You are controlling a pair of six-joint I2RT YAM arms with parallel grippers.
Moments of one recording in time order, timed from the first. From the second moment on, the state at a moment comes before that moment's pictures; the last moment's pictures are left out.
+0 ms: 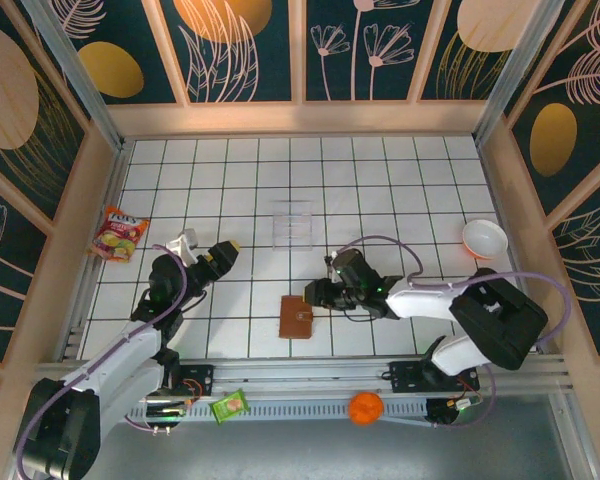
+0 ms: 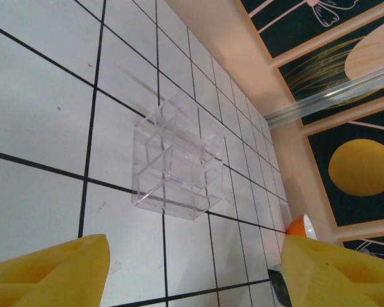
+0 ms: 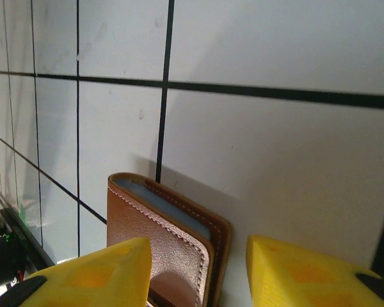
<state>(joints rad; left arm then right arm) -0.31 0.85 0.18 0.39 0.31 -0.97 0.86 1.45 0.48 0.17 -0.32 0.89</state>
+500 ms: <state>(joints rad) -0.35 0.85 0.16 0.39 0.34 -0.96 0.89 1.53 0.53 0.18 -0.36 0.90</state>
